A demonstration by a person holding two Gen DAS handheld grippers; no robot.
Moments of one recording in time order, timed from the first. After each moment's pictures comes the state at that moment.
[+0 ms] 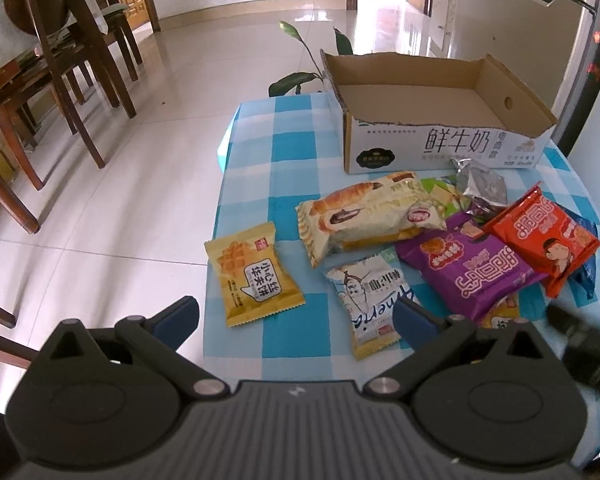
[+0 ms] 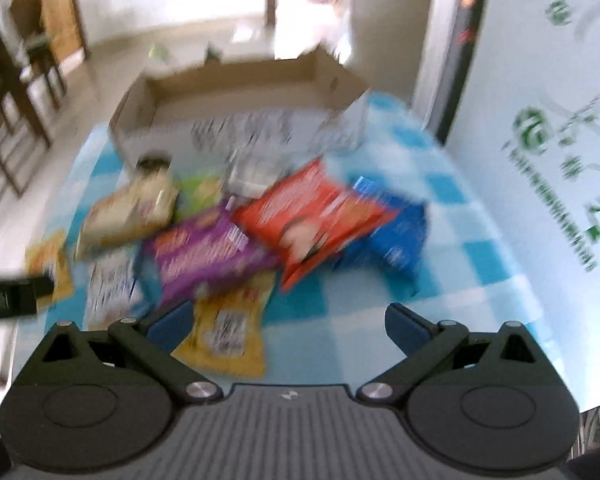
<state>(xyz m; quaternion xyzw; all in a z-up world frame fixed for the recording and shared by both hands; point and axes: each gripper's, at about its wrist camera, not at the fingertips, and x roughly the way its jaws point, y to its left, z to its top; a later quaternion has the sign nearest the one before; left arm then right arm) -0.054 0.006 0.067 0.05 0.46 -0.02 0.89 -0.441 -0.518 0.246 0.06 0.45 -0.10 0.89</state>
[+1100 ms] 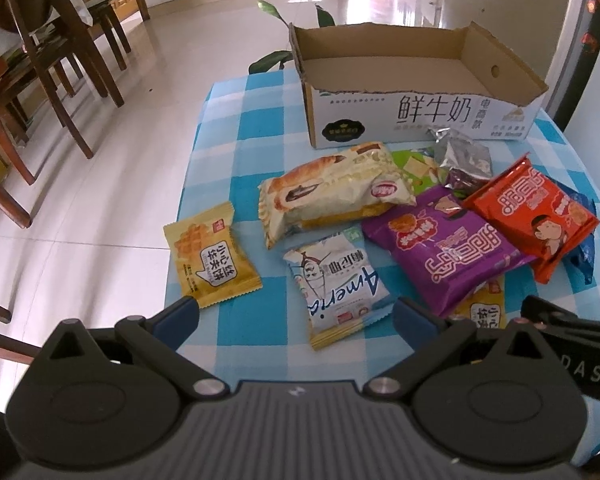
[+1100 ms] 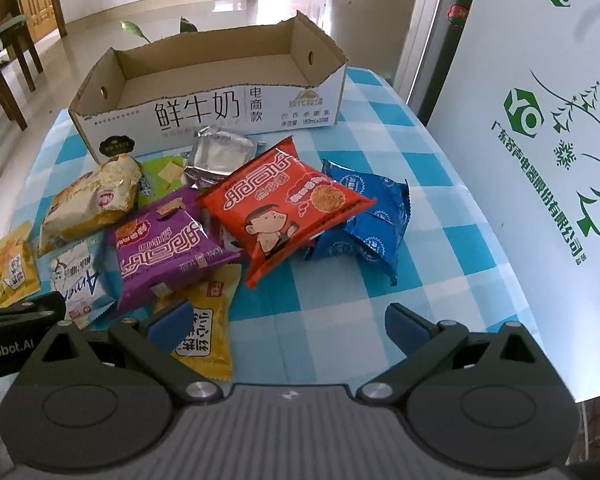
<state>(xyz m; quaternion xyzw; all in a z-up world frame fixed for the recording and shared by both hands) -0.051 -0.029 0.048 0.07 0.49 -0.02 0.87 -0.422 -0.526 0.226 0.06 0.52 -0.11 0.85</state>
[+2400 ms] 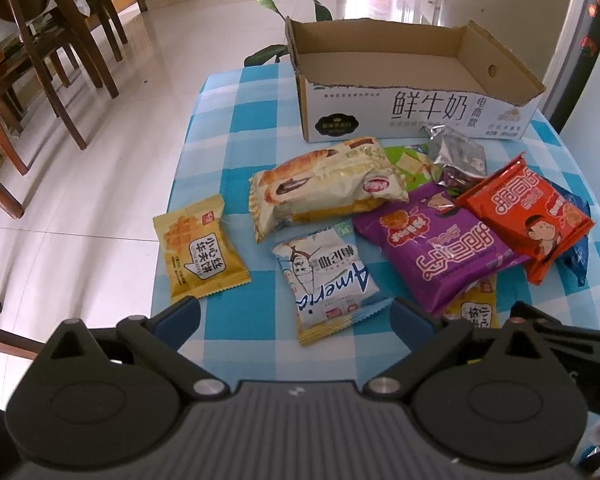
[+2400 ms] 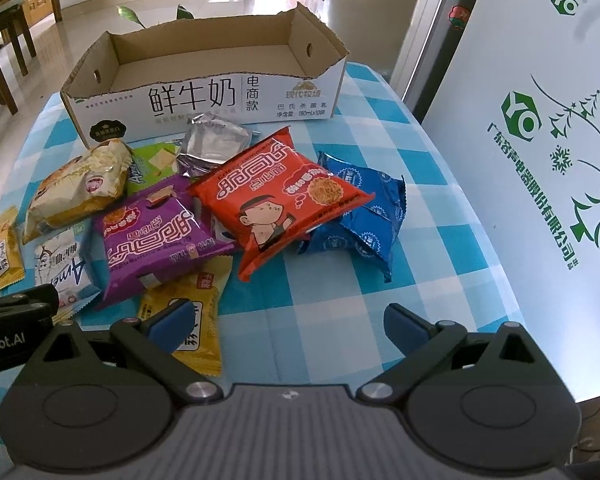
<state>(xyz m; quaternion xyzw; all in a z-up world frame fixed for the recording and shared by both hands) -0.051 -0.030 0.046 0.05 0.49 -0.03 0.87 -0.420 -0.522 0.220 0.04 0.53 -0.12 0.84</state>
